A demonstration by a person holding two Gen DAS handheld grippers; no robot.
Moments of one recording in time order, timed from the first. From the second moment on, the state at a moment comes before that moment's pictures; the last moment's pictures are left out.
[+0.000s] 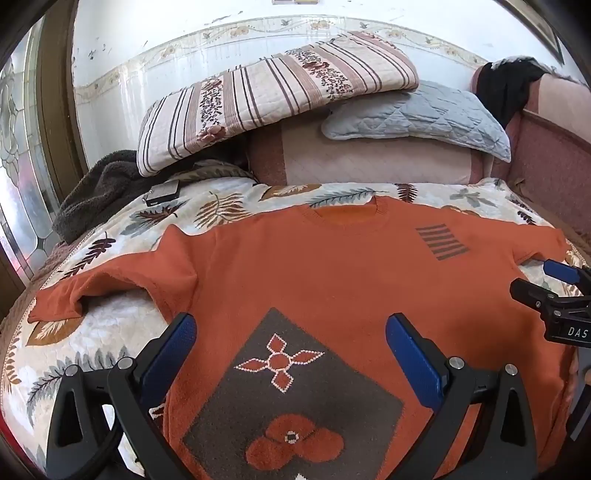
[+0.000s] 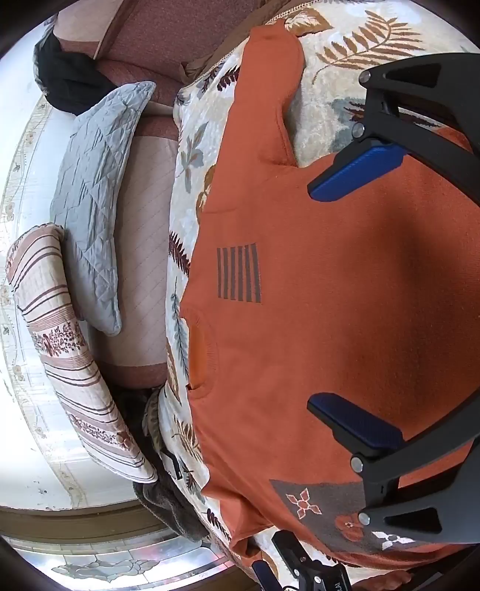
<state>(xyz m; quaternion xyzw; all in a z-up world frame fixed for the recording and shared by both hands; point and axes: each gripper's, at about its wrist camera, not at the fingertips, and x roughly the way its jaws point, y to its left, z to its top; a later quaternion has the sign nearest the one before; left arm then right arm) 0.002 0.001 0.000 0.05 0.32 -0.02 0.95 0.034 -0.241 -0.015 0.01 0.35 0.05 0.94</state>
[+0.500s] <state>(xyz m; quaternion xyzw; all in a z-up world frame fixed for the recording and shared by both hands) 0.001 -0.001 -0.005 0.04 0.32 -0.02 0.95 0.036 -0.247 -0.013 0.01 0.35 0.05 0.94</state>
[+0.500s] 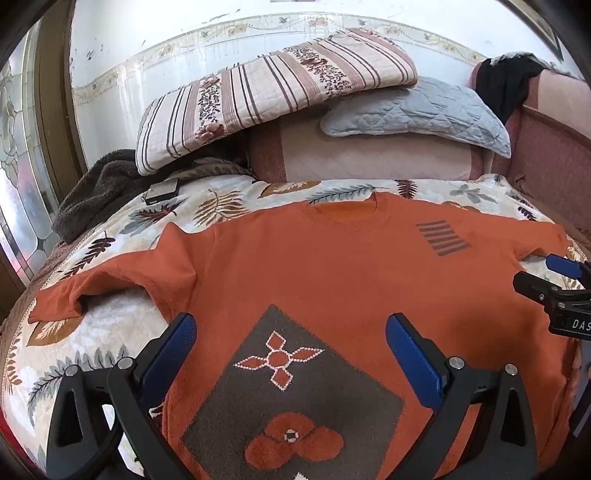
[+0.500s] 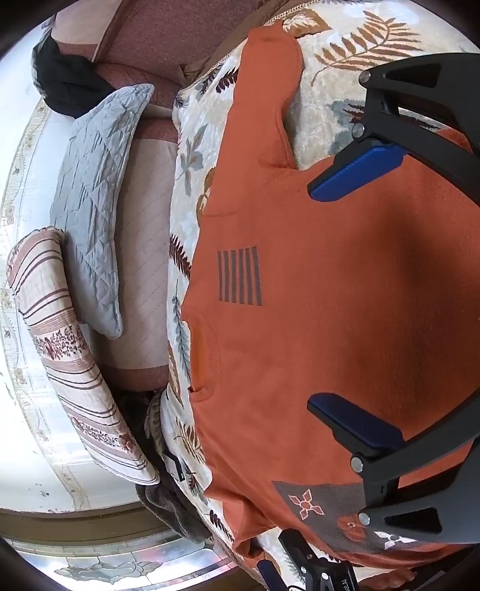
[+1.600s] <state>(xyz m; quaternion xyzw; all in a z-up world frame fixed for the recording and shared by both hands) 0.003 0.004 -0.006 0.04 0.32 -0.01 0.95 0.034 -0.244 -0.014 0.01 0.34 0.05 0.94</state>
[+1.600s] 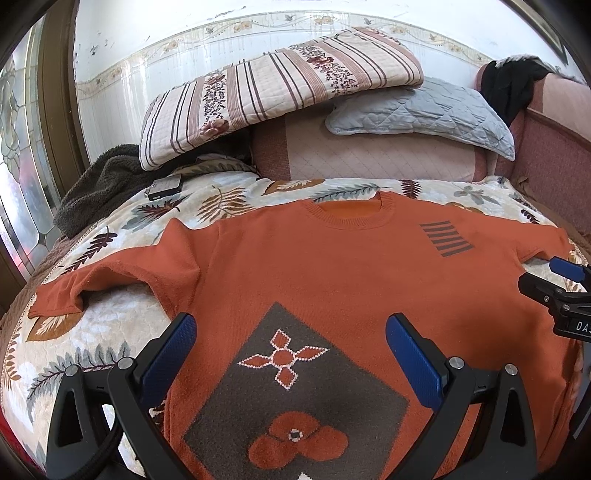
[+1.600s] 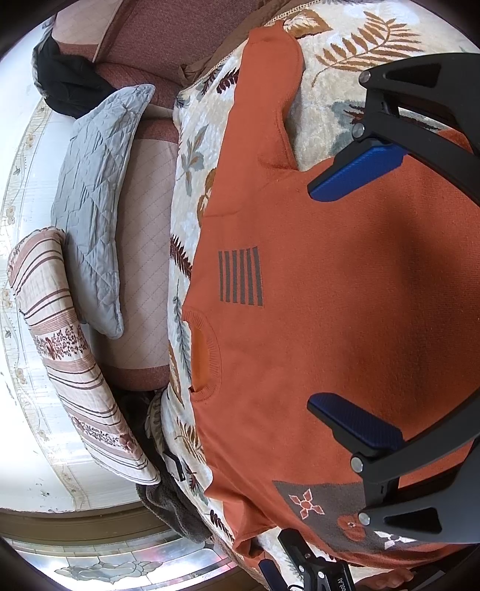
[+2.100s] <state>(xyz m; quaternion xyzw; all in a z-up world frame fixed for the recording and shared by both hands) 0.001 0.004 -0.008 0.04 0.32 -0.01 0.95 0.035 -0.246 -0.016 0.01 0.35 0.05 0.94</state>
